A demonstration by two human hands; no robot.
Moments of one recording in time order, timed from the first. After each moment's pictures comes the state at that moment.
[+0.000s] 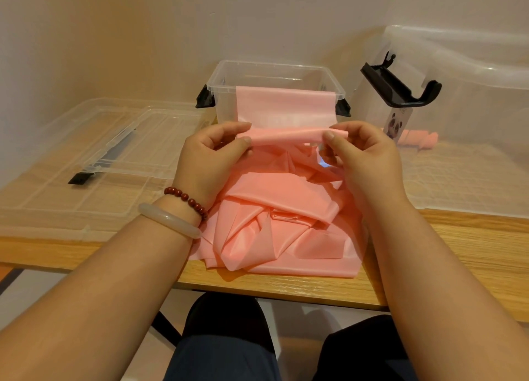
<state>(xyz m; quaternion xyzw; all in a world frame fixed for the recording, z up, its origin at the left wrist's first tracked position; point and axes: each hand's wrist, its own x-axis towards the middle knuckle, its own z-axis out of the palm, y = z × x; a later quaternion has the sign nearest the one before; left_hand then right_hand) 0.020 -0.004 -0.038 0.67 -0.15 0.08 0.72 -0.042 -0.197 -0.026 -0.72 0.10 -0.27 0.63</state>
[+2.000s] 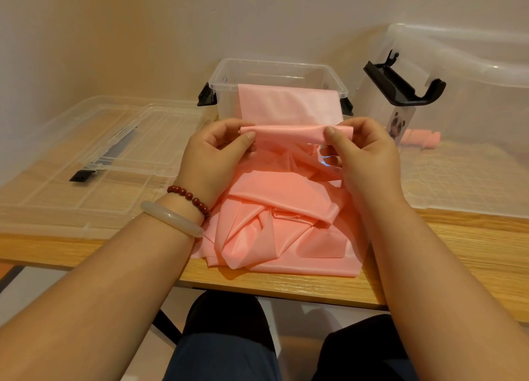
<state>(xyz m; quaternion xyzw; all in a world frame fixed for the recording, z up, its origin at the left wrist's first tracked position) 0.021 -0.006 -0.039 0.68 -0.16 0.08 0.72 -0.036 -0.197 -0.030 -0.73 0.10 -0.30 0.60</state>
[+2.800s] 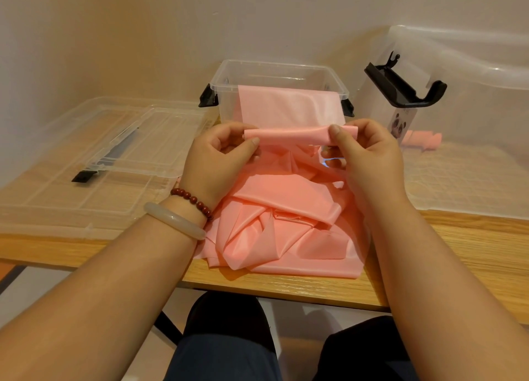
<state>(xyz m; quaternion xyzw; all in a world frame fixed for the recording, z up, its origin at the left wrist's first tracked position) 0.019 -0.005 -0.040 0.69 -0.18 0.08 0.69 -0.039 -0.196 -0.025 -0.72 0.09 -0.30 0.62</state>
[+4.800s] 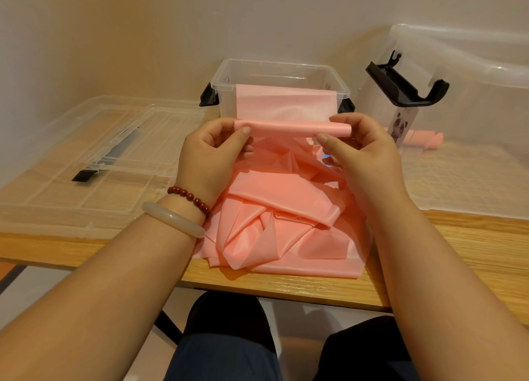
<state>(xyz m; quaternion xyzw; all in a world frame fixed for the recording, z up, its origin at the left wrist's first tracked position) 0.021 -0.005 -0.038 0.68 -0.14 0.11 0.71 -0.037 -0.197 -0.027 -0.74 0.04 -0.27 0.61</state>
